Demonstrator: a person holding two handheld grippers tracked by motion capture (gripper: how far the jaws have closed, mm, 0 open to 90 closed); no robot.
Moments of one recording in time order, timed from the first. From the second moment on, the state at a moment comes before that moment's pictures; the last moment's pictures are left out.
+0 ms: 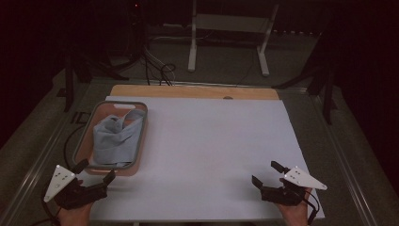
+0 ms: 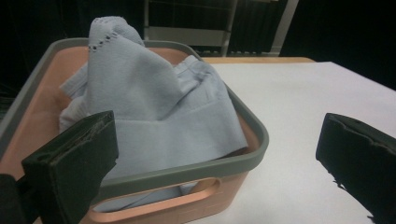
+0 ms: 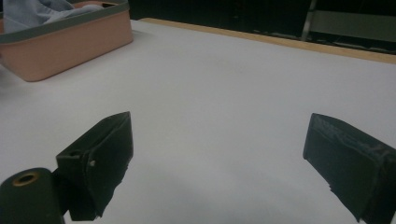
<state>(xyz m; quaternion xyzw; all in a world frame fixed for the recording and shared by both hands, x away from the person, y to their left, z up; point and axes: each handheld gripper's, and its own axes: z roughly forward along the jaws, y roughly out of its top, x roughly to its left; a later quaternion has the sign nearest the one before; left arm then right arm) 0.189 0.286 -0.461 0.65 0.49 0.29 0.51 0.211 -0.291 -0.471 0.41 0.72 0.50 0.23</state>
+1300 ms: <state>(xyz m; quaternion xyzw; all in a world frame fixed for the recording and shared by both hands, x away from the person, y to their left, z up) 0.208 0.305 -0.431 0.66 0.50 0.27 0.50 0.210 -0.295 -0.472 0.42 0.72 0.50 0.25</state>
